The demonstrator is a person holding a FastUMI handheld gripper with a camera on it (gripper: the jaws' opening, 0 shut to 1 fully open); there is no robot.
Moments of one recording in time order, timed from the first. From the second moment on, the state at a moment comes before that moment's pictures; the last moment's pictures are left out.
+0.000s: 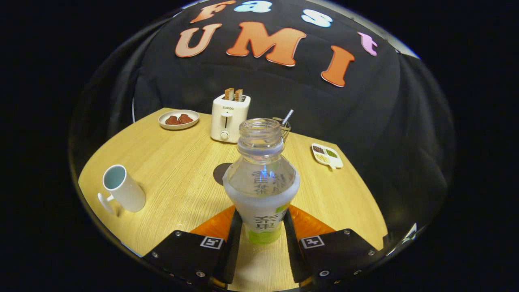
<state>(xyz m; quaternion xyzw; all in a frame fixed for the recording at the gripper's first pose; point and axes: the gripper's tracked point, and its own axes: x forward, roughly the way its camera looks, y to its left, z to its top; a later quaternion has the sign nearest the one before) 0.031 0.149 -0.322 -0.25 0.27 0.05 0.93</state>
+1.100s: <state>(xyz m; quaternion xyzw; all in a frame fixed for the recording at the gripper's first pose) 0.012 0.265 -0.328 -0.56 0.17 0.10 0.80</state>
